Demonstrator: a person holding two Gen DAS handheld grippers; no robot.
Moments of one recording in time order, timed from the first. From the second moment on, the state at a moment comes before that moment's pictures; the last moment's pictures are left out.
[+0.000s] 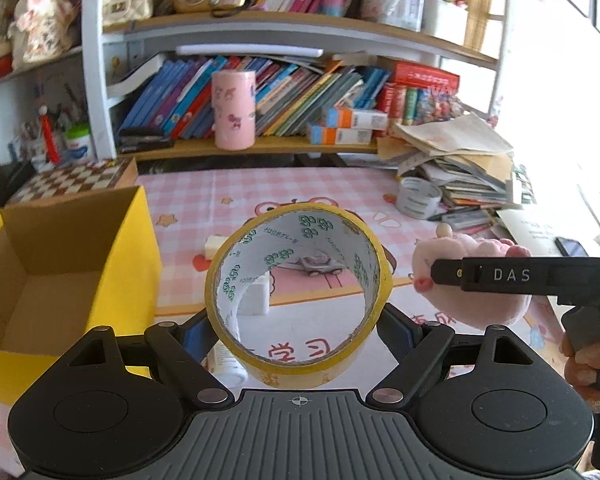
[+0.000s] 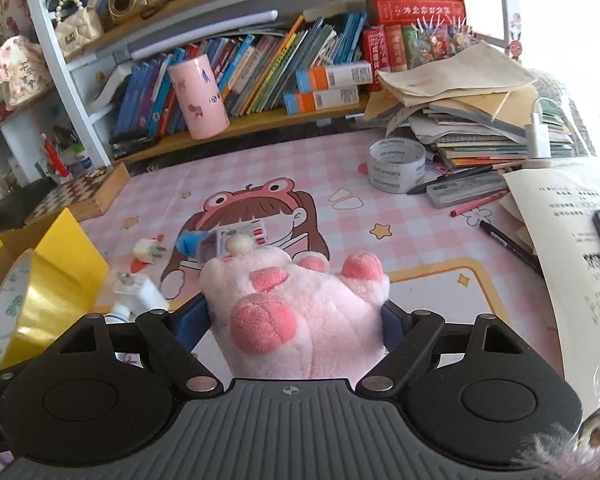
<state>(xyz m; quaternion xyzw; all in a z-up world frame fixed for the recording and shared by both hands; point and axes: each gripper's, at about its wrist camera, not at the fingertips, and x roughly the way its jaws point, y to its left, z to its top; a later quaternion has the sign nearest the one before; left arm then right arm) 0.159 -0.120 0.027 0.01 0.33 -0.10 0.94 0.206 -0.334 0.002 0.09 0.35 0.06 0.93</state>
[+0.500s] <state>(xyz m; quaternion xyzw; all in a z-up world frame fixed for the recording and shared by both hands) 0.089 -0.044 0.026 0.01 0.34 -0.12 0.93 0.124 -0.254 0.001 0.09 0.34 0.03 0.93</state>
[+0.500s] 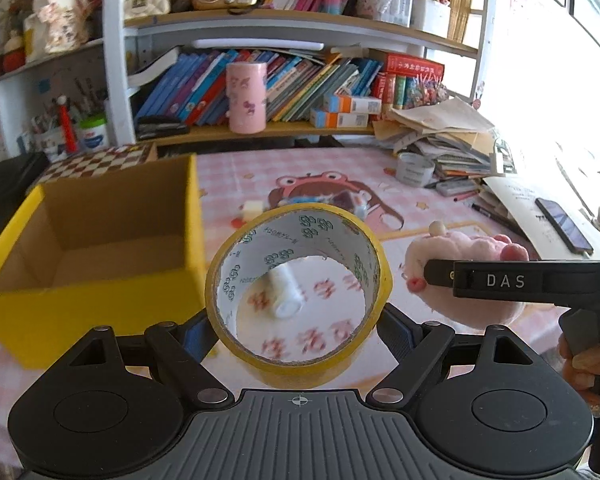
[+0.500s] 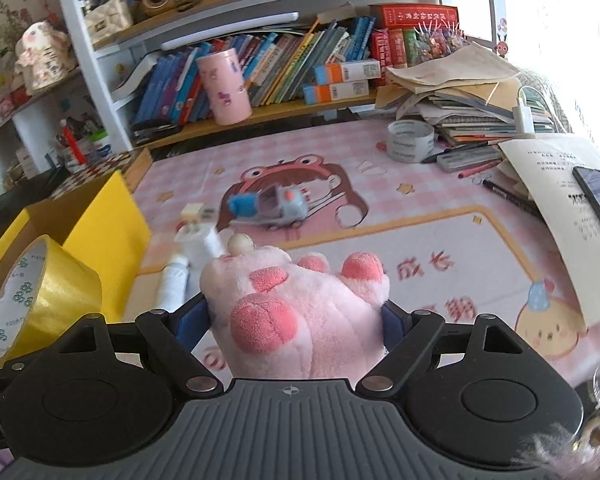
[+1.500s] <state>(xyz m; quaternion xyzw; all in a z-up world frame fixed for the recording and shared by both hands) -0.013 0.071 0.006 -0.03 0.37 -0.09 0.92 0.004 -0.115 -0.020 0.03 0.39 0.11 0.92</state>
